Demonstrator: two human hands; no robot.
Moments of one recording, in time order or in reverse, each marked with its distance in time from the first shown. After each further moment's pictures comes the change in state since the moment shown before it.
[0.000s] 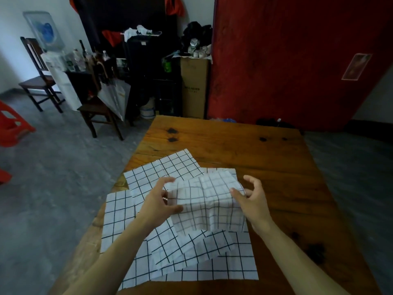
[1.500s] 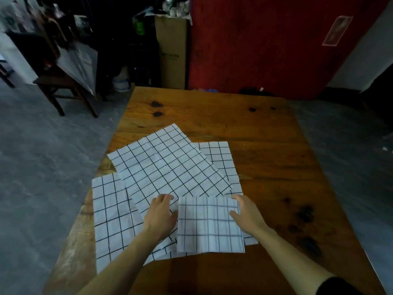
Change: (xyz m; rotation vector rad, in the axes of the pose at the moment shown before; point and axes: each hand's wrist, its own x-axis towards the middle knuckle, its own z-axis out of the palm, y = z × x) left_hand 0.008 -0.122 0.049 0.609 -0.124 0.077; right_hand -0.042 0.092 0.015 -0.814 -0.183 0.135
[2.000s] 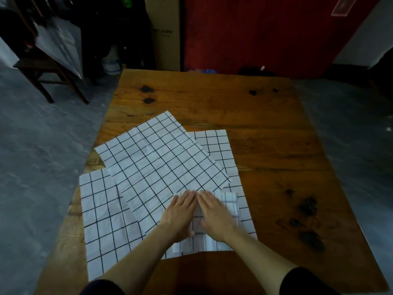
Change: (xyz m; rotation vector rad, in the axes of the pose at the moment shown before) left_hand 0.020 0.031 0.049 0.520 -0.360 0.379; right_hand 0.022 -0.027 0.075 -0.463 -0.177 -0.306
